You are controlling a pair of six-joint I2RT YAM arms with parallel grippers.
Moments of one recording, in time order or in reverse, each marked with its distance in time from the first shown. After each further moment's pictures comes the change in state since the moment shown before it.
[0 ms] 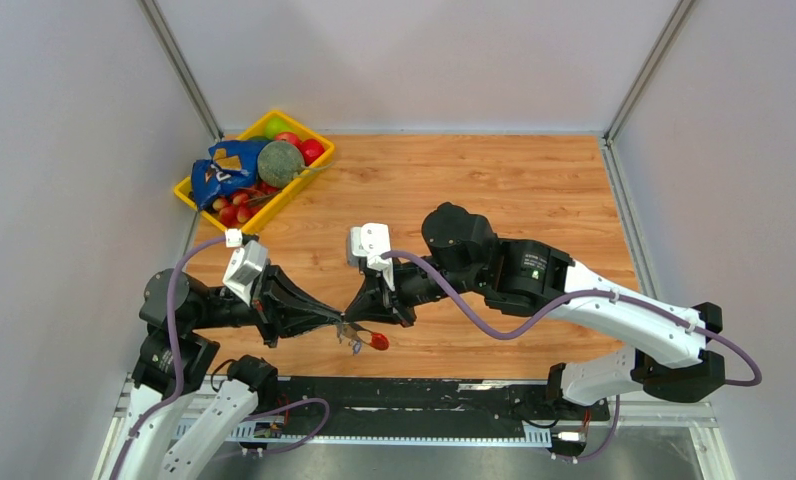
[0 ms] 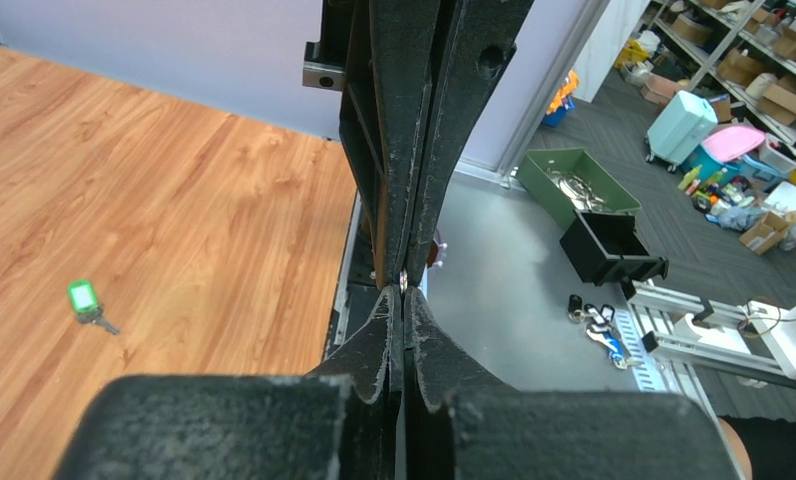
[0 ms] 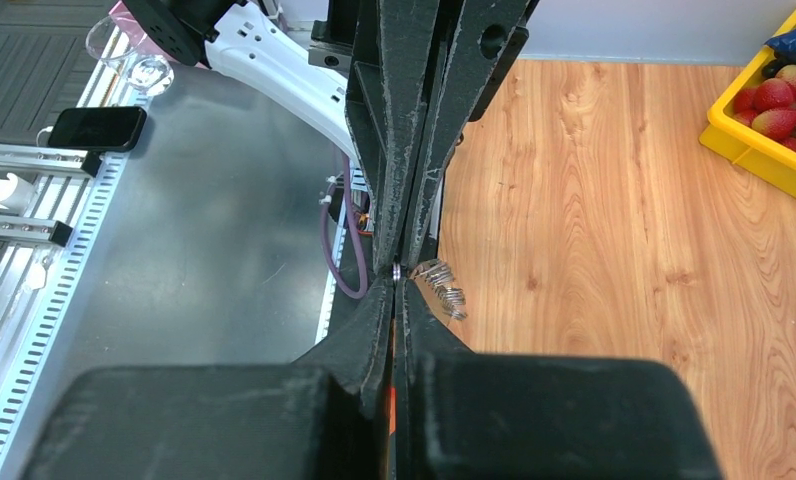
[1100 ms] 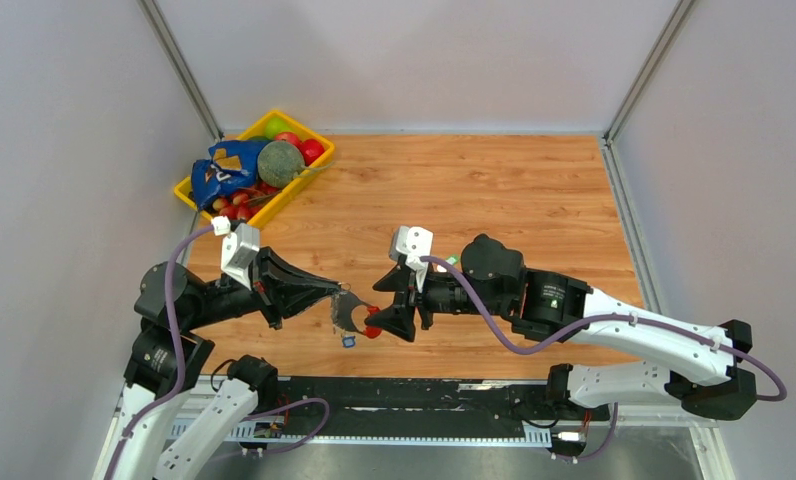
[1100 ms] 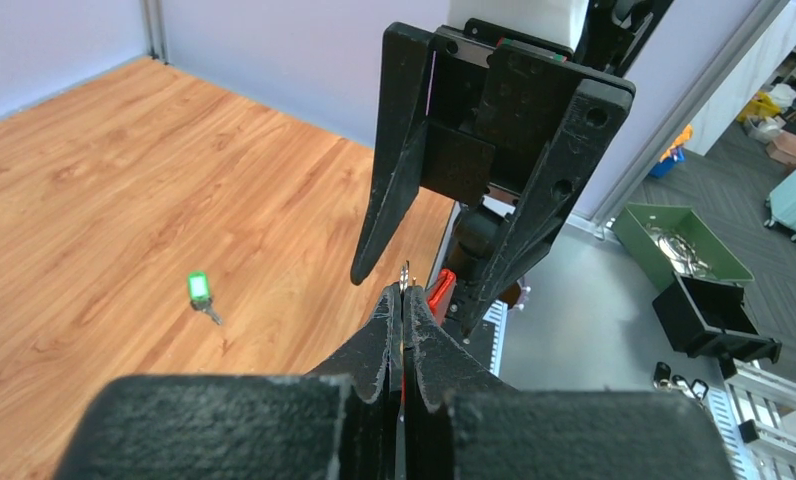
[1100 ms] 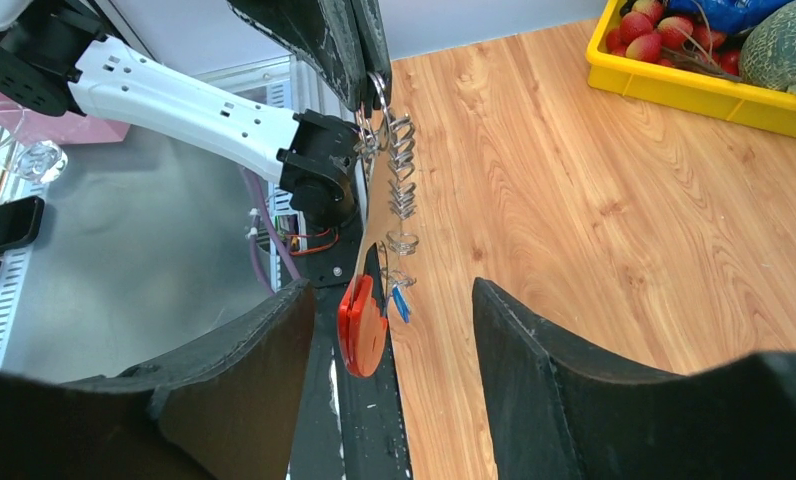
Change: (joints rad) left arm 0.000 0.041 0.084 -0.112 -0.229 0.101; right arm -0.002 -0.238 -0.405 0.279 0.270 0.146
